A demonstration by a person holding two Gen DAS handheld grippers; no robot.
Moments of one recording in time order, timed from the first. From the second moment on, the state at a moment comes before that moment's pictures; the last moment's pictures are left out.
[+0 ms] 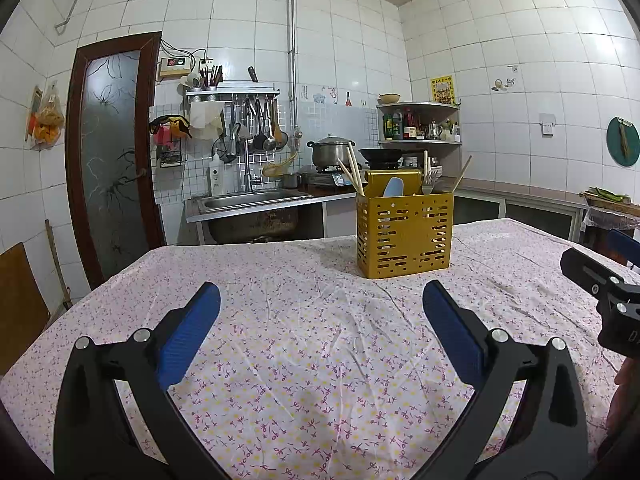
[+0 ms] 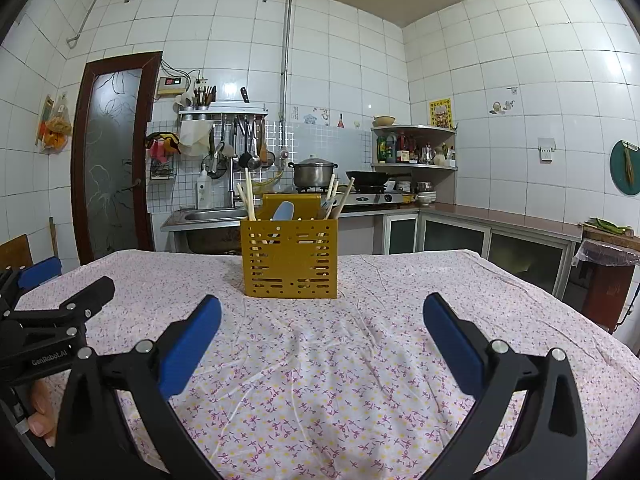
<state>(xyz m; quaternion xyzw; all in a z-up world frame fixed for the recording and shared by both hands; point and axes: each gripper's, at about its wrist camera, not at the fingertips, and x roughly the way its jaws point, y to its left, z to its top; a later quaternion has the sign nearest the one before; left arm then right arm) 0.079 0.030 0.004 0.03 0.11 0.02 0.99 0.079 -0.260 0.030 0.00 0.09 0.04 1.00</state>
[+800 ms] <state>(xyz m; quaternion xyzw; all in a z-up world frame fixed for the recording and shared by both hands) 0.078 0.030 0.006 0.03 0.10 0.02 0.99 0.078 -0.265 0.031 0.00 0.08 0.05 1.00</state>
